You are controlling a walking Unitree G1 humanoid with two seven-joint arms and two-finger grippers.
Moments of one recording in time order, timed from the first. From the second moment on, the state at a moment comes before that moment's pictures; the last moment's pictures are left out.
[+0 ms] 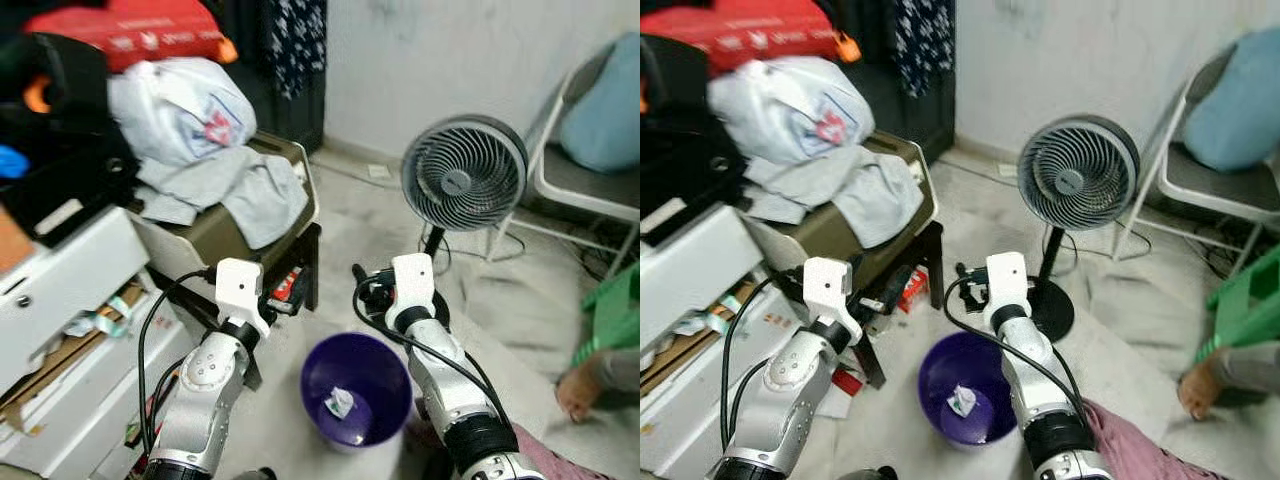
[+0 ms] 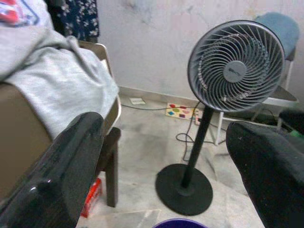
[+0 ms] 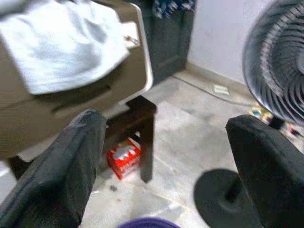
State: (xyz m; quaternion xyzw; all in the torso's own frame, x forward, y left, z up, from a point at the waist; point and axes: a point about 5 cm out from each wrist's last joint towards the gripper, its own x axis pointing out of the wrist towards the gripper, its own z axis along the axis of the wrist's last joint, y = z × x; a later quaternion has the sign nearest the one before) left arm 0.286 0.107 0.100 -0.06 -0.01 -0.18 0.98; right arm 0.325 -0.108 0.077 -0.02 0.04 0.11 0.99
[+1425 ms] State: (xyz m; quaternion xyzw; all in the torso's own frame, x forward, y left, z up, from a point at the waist) left arm 0.286 0.092 0.092 -0.08 -0.02 -0.22 0.97; right arm 0.326 -0.130 0.074 -0.03 0.04 0.07 1.00
